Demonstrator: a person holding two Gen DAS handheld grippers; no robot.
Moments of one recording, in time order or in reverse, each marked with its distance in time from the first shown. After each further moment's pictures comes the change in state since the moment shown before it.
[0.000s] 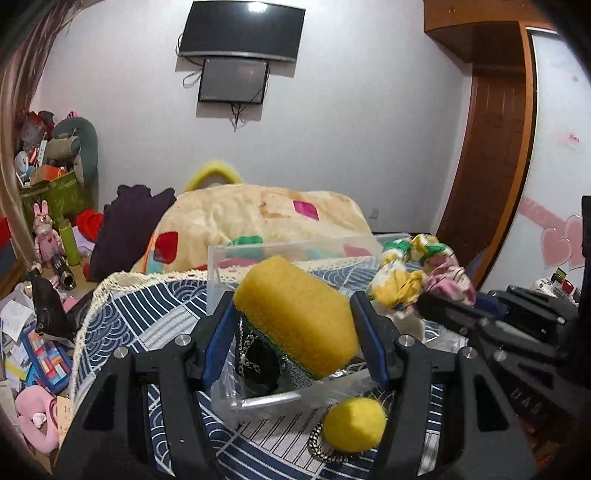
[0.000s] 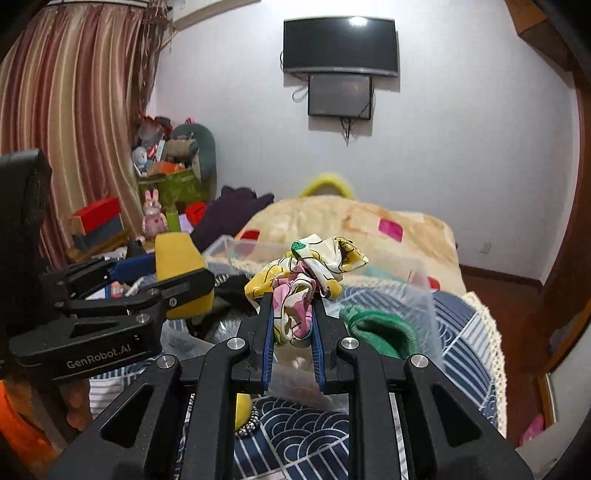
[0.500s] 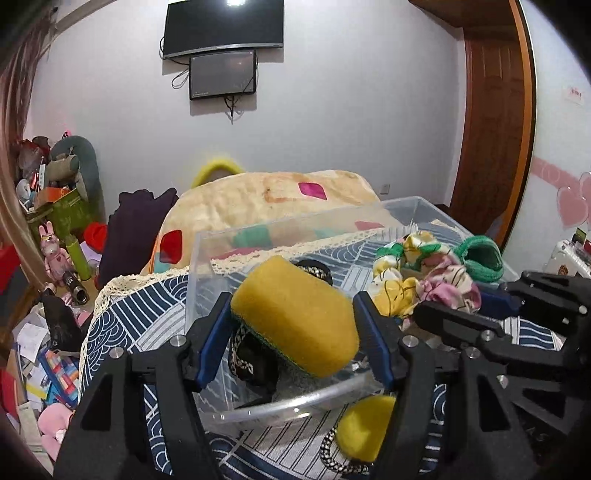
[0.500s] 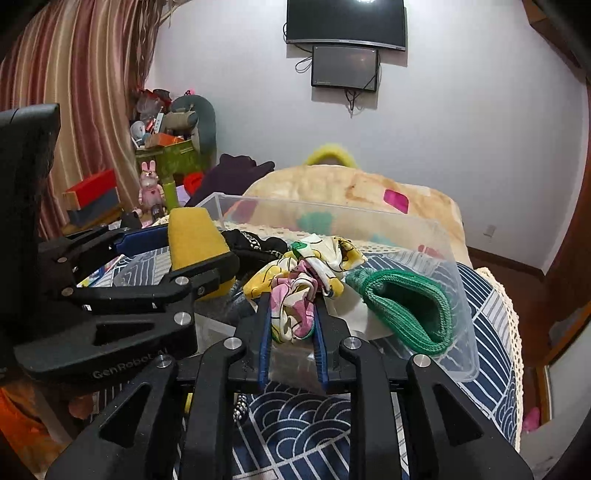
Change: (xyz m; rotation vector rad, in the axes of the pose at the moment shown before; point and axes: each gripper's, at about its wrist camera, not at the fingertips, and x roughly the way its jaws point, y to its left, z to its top) left arm 0.029 -0.017 -0.014 0.119 0.053 0.072; right arm 0.018 -0.003 -0.015 -0.020 0.092 -0.001
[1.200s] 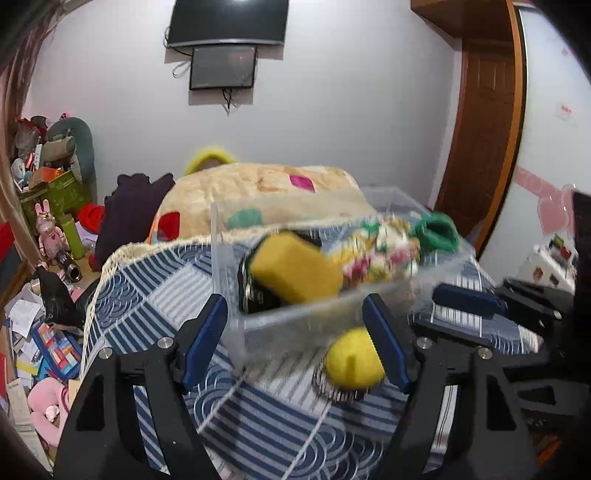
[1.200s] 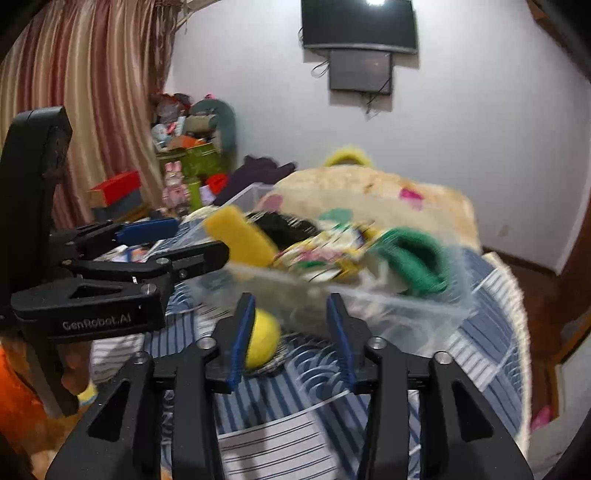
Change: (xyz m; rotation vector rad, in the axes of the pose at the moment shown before) left arm -0.055 0.016 -0.031 -0.038 0.022 -0.070; right arm -0.027 0.012 -0.020 0.002 0.000 0.104
